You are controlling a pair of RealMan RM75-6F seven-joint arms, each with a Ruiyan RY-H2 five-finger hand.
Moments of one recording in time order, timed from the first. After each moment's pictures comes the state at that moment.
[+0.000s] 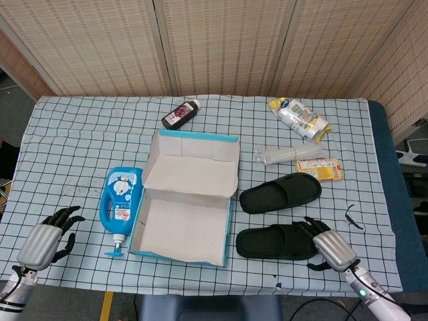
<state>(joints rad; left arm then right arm) -0.20 -1.22 0.04 -1.41 1.63 1.42 -0.08 0.27 -1.32 -0.12 -1.35 -1.74 1.18 0.19</state>
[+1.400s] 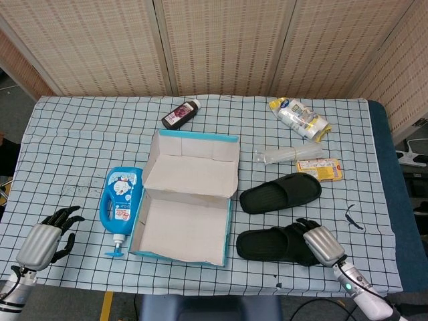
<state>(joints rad) -0.20 -1.22 0.04 -1.41 1.64 1.43 -0.09 0.30 -1.40 -0.12 -1.31 -1.65 1.14 0.11</state>
